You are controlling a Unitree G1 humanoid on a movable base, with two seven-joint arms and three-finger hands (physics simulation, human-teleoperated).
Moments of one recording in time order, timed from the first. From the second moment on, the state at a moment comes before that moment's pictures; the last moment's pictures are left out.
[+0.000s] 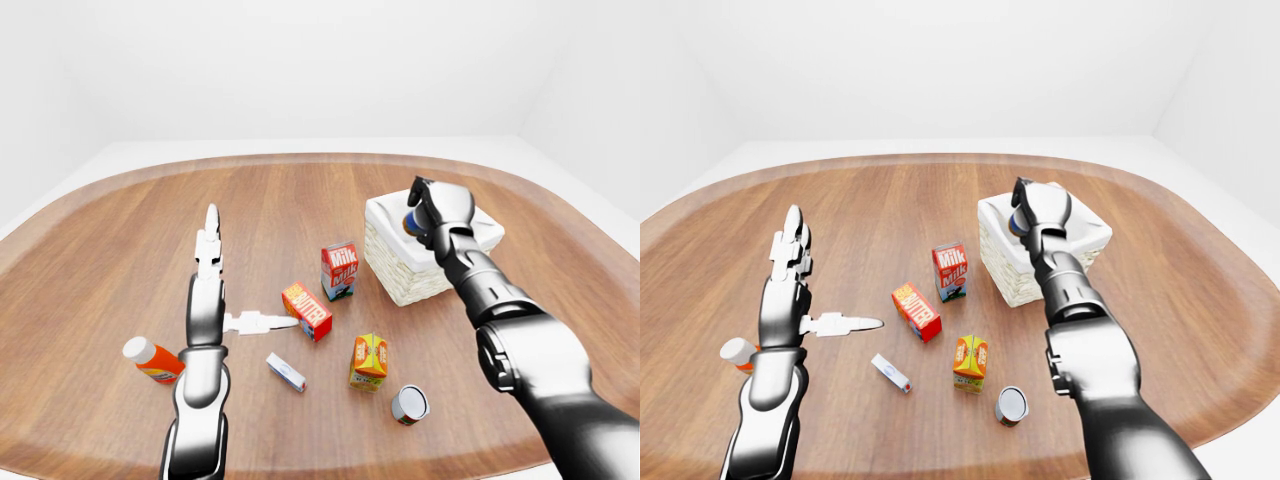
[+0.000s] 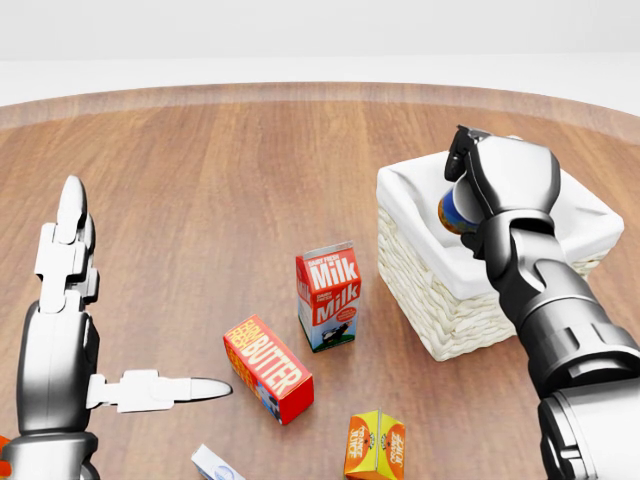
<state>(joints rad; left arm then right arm) 0.06 0.02 0.03 -0.36 0.29 -0.09 0.04 -1.06 -0.32 0.03 1.33 -1.04 -0.09 -0.52</state>
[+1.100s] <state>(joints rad) 0.06 0.02 0.03 -0.35 0.29 -0.09 0.04 -1.04 -0.34 0.01 1.34 -1.03 -0.09 -0.52</state>
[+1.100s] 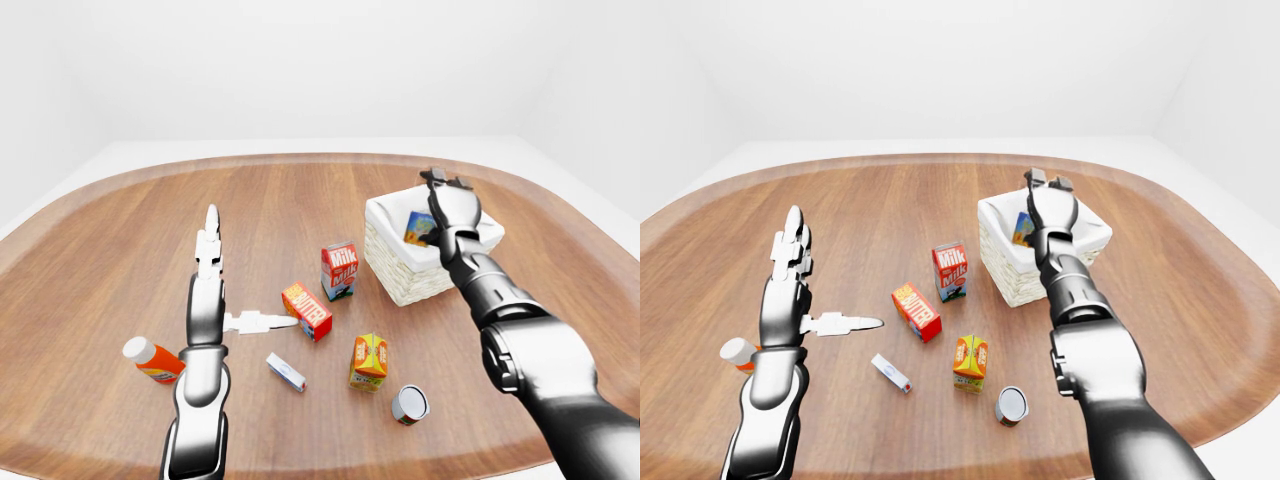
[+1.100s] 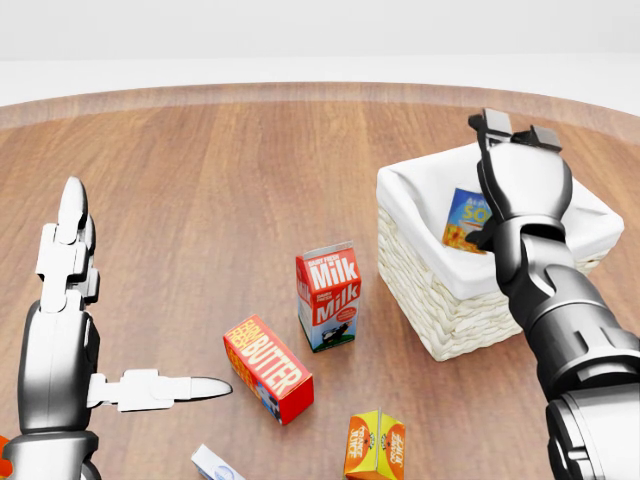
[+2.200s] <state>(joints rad) 0.06 0.02 0.03 -0.35 0.29 -0.09 0.04 -1.11 -0.33 -0.07 1.29 -0.70 -0.09 -0.43</state>
